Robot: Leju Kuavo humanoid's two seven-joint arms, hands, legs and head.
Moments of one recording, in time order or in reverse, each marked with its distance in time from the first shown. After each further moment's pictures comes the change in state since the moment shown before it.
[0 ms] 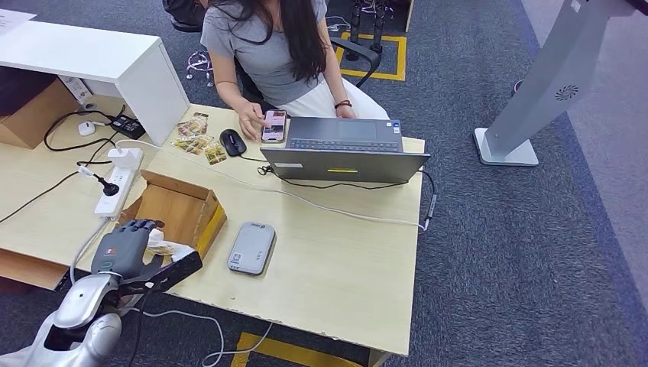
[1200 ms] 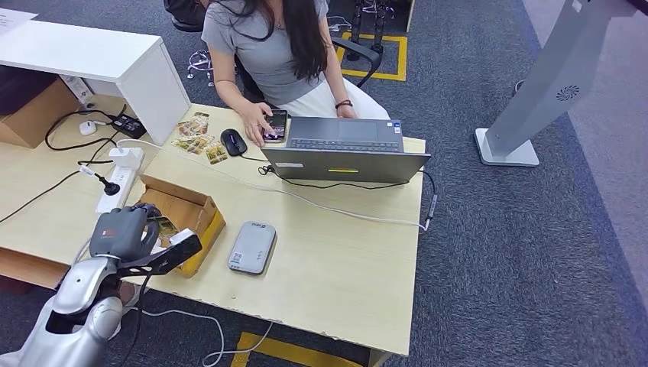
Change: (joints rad) left arm -0.101 -0.003 -0.004 0.013 -0.014 0.077 -0.048; right arm -0.002 -0.006 0.026 0.000 -0.003 0.000 -0.015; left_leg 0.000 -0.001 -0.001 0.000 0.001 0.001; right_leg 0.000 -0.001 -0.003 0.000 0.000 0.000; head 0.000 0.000
